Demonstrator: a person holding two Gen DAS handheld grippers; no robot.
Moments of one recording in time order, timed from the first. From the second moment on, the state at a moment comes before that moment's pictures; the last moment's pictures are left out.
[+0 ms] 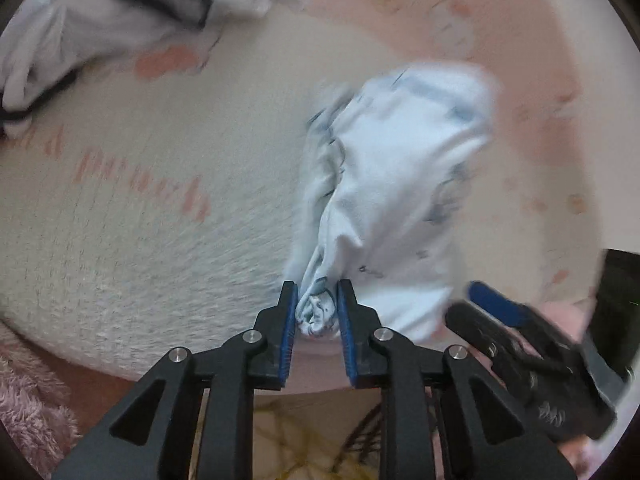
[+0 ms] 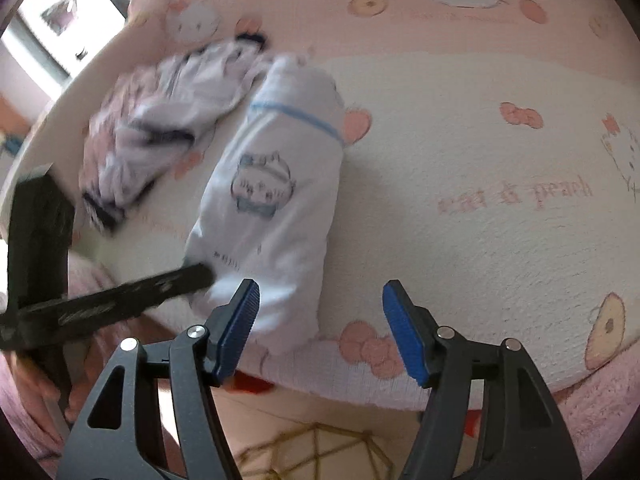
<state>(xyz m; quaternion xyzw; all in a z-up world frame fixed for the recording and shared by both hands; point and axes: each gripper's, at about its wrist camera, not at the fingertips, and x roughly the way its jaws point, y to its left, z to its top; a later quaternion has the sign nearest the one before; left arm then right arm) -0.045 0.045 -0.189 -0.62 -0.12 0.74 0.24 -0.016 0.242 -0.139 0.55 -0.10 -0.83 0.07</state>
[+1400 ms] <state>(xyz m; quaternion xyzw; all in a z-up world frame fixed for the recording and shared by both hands) -0.052 0.017 -0.186 -0.62 -0.15 0.72 0.27 -0.009 0.238 -0.153 0.56 0.02 -0.83 0.01</state>
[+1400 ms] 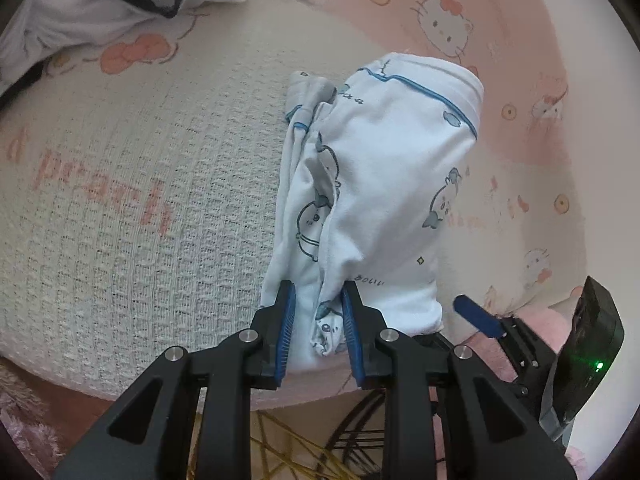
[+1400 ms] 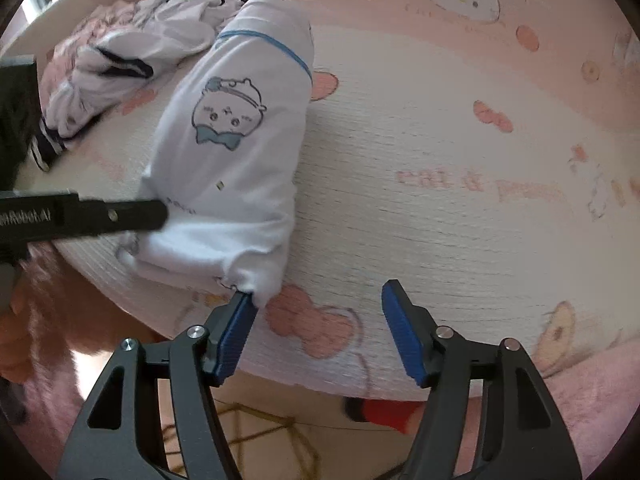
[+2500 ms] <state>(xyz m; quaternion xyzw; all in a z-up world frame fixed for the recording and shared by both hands) -0.101 0.039 -0.175 -0.56 -0.26 0.71 0.33 -0.126 0.286 -0.124 0.54 -0.14 -0.83 0.04</state>
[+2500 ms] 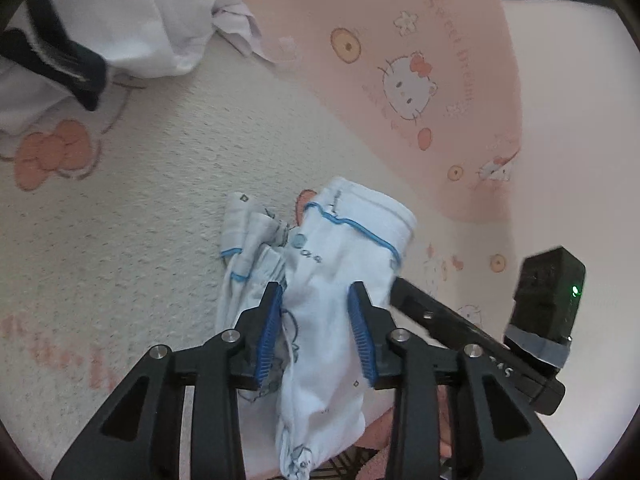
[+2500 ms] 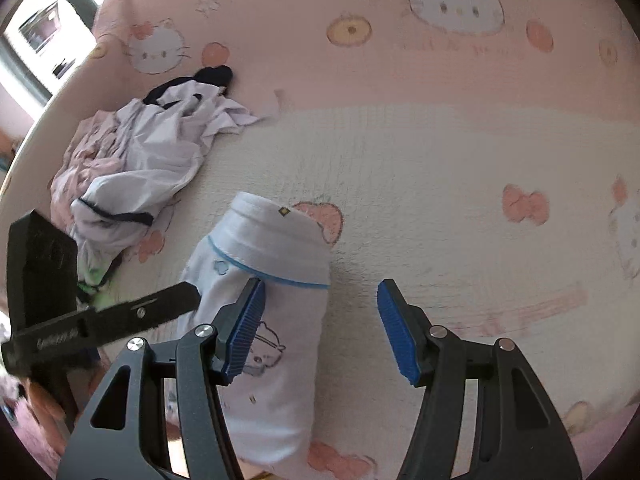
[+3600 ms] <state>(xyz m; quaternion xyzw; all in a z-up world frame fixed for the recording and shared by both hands) -0.117 0.061 -0.162 -0.52 -0.09 0.81 0.26 -0.132 0.288 -0.161 0.55 -0.15 -0.82 0.03</state>
